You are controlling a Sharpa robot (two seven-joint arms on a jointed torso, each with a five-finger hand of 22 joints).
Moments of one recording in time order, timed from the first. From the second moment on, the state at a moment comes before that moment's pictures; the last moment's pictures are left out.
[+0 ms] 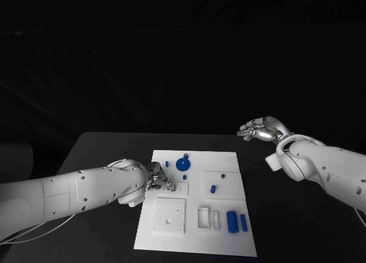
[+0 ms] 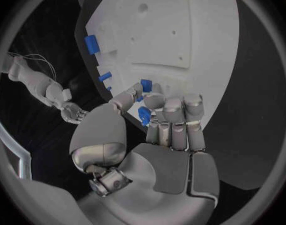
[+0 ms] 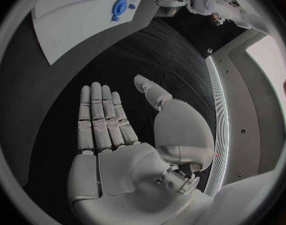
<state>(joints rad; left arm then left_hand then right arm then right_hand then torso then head) 1.27 -0.70 -0.24 1.30 -0.94 -0.17 -0.40 0.83 -0.20 0.70 -0.14 0.06 1.07 0.05 0.24 0.63 1.38 -0.07 0.95 0.85 1.24 -0.18 1.32 0.81 0.10 1.01 -0.16 1.17 1.30 1.28 -0.63 -0.03 1.06 -0.67 -0.36 0.15 0.99 -0.14 0.54 -0.28 0.28 0.83 0.20 0.29 0.41 1.00 0.15 0.33 0.13 0.97 0.12 0.35 0.56 0.24 0.76 0.21 0.28 0.97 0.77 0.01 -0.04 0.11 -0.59</state>
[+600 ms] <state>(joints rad) 1.27 -0.71 -0.24 1.30 -0.93 -0.18 -0.40 0.81 -0.22 0.70 -0.09 0.05 1.06 0.05 0.24 0.63 1.38 -0.07 0.96 0.85 1.24 -0.17 1.32 0.81 0.09 1.01 -0.16 1.17 1.30 1.28 -0.63 -0.03 1.06 -0.67 -0.36 0.15 0.99 -0.14 0.54 -0.28 0.28 0.83 0.20 0.29 0.41 1.00 0.15 0.33 0.13 0.97 0.12 0.35 0.56 0.24 0.76 0.21 0.28 0.97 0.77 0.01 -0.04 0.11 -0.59</state>
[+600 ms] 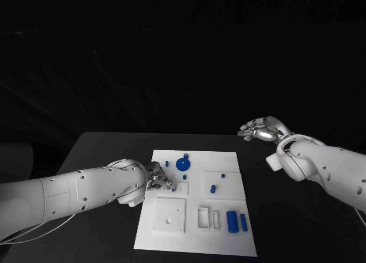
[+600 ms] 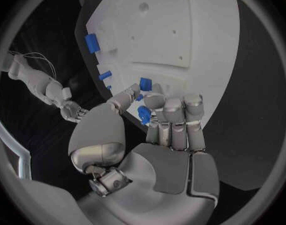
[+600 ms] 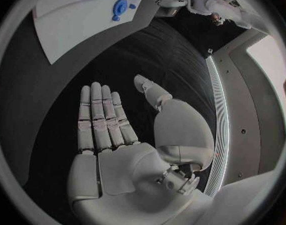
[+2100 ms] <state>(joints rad) 1.27 -0.71 -0.24 1.34 -0.95 -0.15 -0.39 0.77 -0.19 0.65 -0.04 0.05 1.09 0.04 0.27 0.65 1.39 -0.08 0.96 0.85 1.24 -0.17 1.33 0.82 0.11 1.01 -0.16 1.18 1.30 1.28 -0.63 -0.03 1.06 -0.67 -0.36 0.15 0.99 -0.14 0.54 -0.28 0.29 0.83 0.20 0.29 0.41 1.00 0.15 0.33 0.13 0.97 0.12 0.35 0.56 0.24 0.76 0.21 0.28 0.97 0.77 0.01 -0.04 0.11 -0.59</state>
